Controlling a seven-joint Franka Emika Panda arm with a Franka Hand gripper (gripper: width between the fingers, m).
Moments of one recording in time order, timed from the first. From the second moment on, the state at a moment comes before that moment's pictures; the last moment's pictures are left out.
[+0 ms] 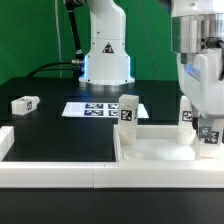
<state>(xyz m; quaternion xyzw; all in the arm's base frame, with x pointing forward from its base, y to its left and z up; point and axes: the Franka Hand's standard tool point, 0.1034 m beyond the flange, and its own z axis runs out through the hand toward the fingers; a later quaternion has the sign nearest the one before) 0.627 0.107 0.068 -0.66 0.75 0.00 0.05</state>
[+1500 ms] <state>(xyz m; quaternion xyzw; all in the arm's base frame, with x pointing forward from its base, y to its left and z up) 0.633 0.132 0.072 -0.99 0.16 -0.04 -0.04</state>
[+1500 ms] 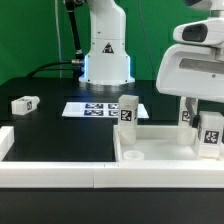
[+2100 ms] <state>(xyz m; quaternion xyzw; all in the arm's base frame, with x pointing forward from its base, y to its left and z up) 0.633 0.126 0.072 -0.95 0.29 -0.04 -0.04</state>
